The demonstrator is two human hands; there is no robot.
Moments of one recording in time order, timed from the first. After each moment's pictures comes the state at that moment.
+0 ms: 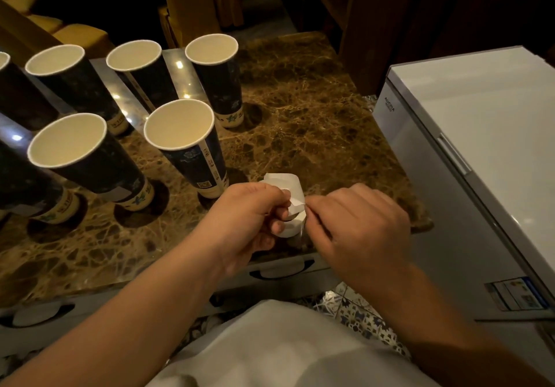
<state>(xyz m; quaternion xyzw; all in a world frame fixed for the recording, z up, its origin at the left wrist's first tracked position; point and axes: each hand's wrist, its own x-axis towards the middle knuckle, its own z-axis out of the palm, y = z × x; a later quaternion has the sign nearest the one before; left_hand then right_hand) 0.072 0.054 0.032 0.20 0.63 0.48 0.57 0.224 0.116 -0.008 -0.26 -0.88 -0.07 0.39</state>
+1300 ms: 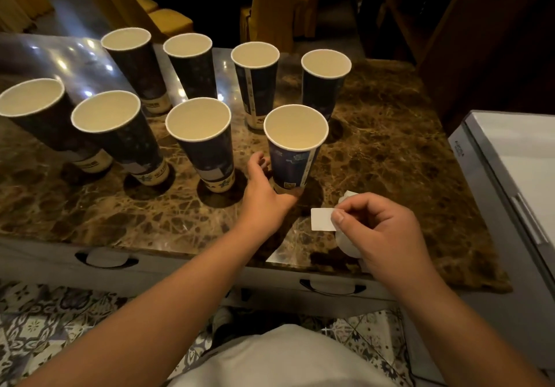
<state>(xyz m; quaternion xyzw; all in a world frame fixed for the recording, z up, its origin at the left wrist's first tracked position) -0.031 0.045 -0.056 0.27 0.78 0.52 0.24 0.150 0.095 0.015 -0.34 -0.76 0.48 0.26</state>
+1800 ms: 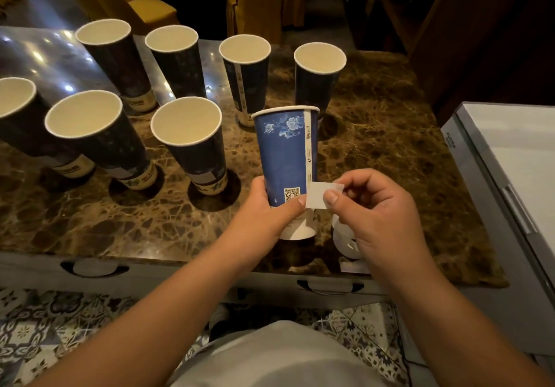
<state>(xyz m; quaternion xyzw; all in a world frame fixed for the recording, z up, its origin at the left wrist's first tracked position) -0.012 0.011 -0.010 0.23 0.65 0.58 0.44 0.126 0.096 0.030 -0.34 -0.67 0.58 0.31</state>
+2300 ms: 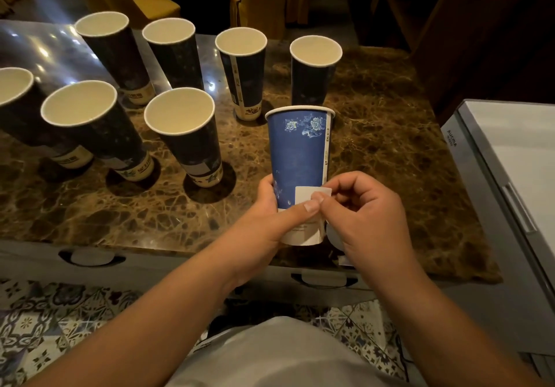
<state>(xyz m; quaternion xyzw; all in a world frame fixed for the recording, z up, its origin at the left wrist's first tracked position) 0.013 0.005 -0.003 0.24 0.55 0.60 0.53 0.132 0.089 0.024 -0.36 -0.70 0.54 0.30</state>
